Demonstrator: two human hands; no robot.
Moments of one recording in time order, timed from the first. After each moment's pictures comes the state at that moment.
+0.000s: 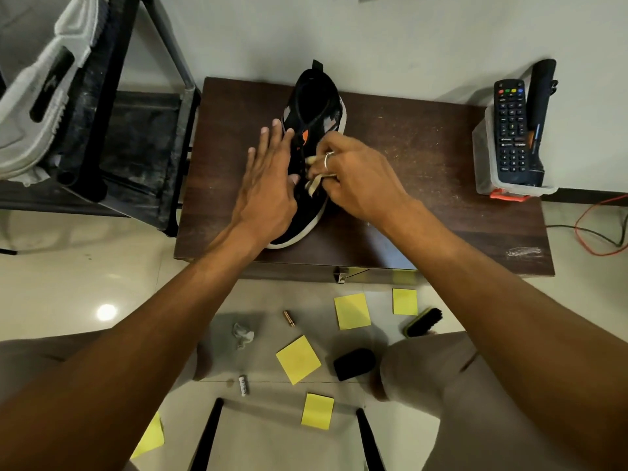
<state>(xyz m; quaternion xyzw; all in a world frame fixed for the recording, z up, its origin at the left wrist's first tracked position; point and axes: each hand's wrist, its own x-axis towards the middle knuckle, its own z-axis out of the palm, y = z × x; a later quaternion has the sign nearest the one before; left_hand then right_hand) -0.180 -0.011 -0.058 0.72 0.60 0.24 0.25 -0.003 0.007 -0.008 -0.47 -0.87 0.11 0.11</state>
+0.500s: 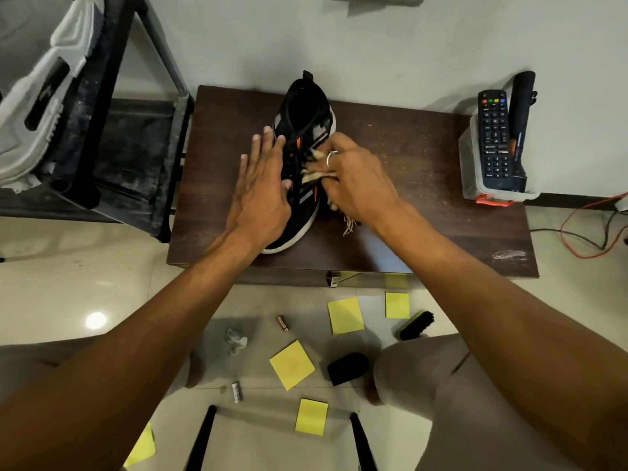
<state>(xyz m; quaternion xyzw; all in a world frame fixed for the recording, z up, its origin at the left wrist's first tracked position) -0.177 -0.010 -0.058 0.71 0.62 0.24 0.23 0.000 0.005 -0.004 -0.53 -0.82 0.14 0.13</state>
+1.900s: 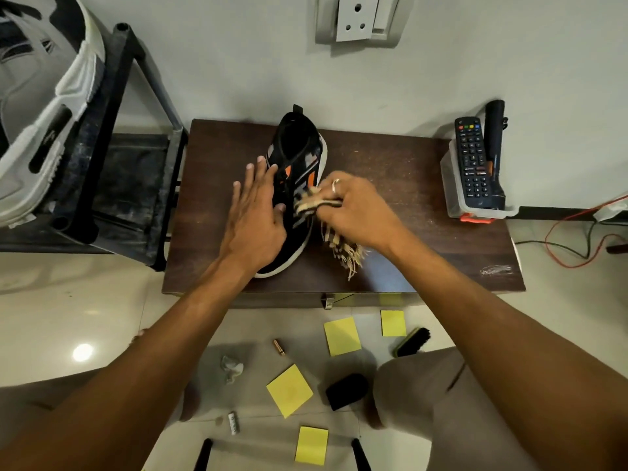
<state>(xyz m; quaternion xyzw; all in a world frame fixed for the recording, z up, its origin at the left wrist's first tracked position) -0.176 -0.009 -0.052 0.71 0.62 0.24 0.25 0.011 -0.001 0.005 -0.58 -0.71 0.36 0.20</state>
